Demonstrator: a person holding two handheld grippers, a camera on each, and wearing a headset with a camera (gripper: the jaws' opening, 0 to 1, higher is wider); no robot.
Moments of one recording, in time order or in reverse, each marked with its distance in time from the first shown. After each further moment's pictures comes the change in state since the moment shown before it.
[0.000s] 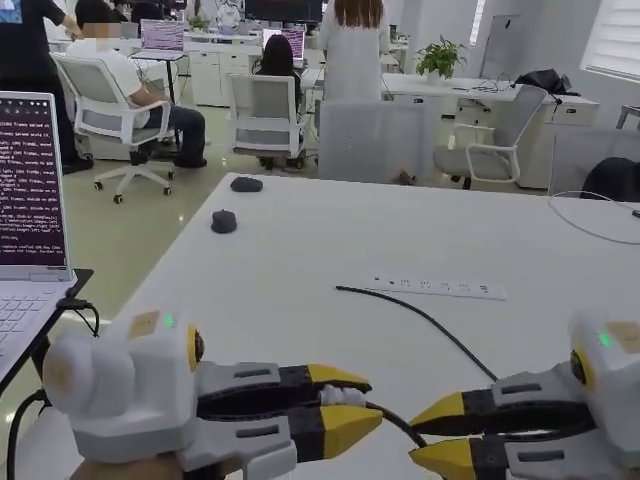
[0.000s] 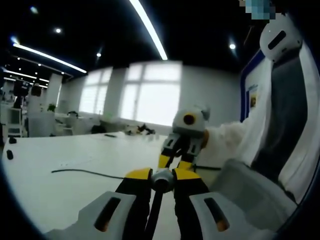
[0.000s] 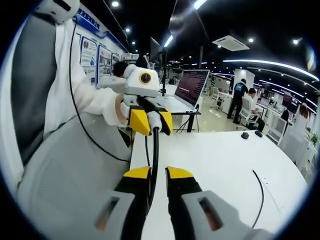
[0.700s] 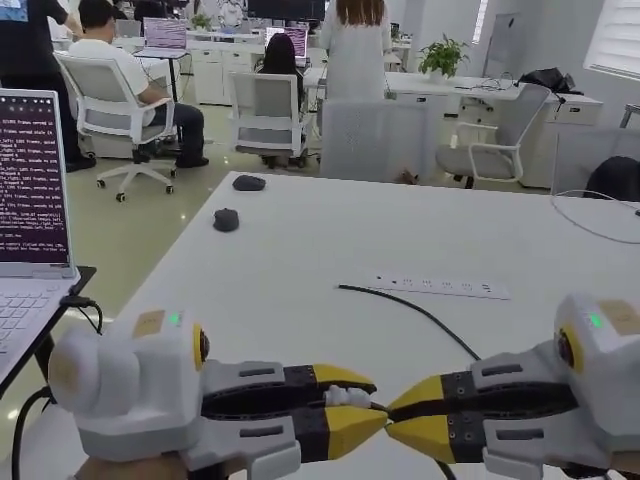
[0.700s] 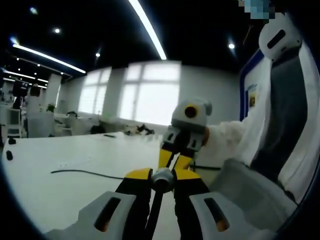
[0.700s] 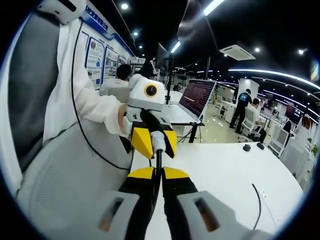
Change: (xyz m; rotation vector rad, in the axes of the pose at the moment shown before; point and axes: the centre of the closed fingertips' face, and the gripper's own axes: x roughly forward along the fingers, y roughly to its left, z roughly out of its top) left arm 0.001 -0.002 0.001 0.003 -0.004 -0.005; right arm 0.011 0.002 0.018 -0.050 -0.037 0.020
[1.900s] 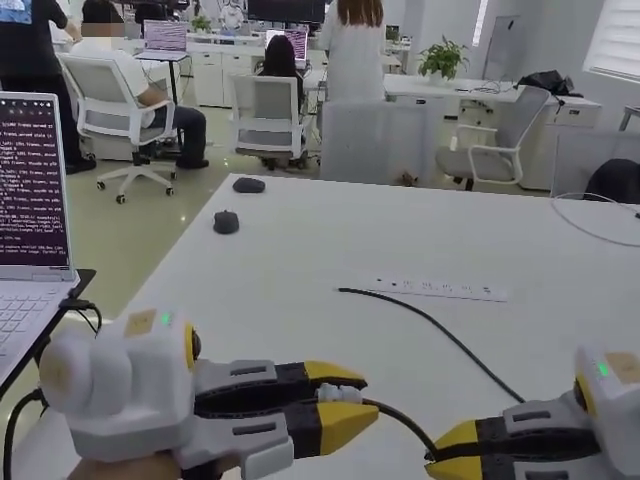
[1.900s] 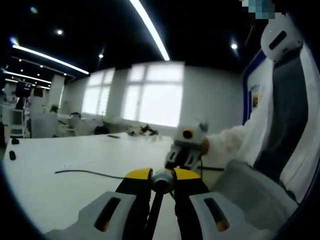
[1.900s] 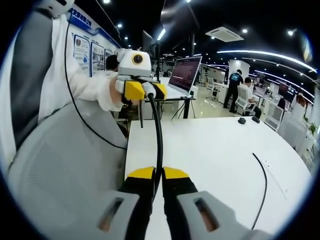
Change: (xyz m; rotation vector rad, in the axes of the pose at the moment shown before) left arm -0.007 0.009 0.002 0.001 -0.008 0.034; right arm -0.018 -0.005 -0.074 0.125 0.117 -0.055
